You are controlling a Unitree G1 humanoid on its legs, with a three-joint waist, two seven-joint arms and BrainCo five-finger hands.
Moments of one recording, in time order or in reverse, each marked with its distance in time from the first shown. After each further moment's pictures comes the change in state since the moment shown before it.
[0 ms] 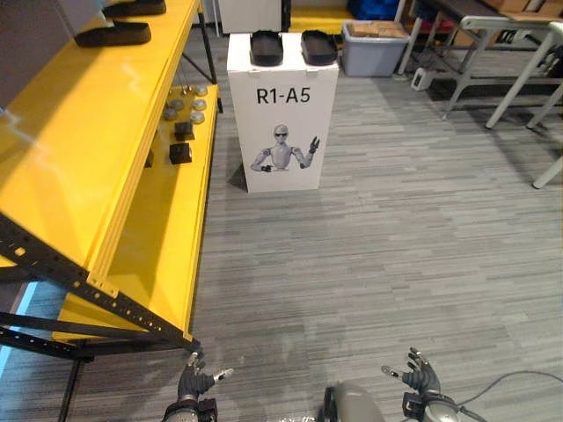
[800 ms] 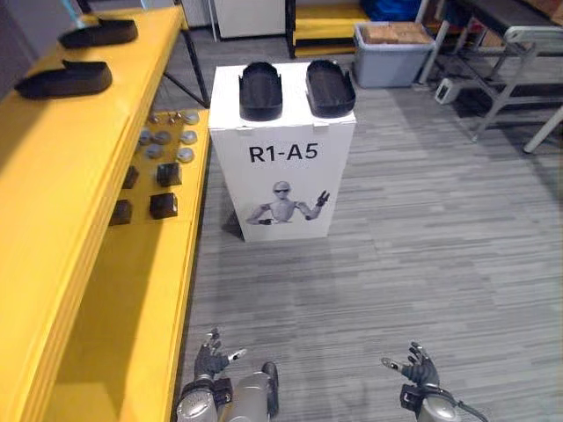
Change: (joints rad) left arm -0.009 -0.063 -0.020 0.029 -0.011 -0.003 -0.003; right arm -0.024 0.051 -0.001 0.053 0.060 -0.001 -0.034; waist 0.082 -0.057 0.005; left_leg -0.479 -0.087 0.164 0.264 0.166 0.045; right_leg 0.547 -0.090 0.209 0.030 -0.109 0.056
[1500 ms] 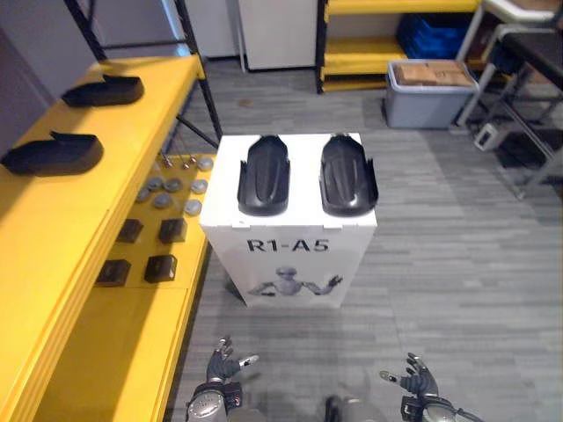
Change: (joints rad) left arm -0.049 -0.030 -0.035 0.068 0.001 -0.001 0.002; right arm 0.027 0.002 0.057 -0.026 -0.017 -0.003 0.006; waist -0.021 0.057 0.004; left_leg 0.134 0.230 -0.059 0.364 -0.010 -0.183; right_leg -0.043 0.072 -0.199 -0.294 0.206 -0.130
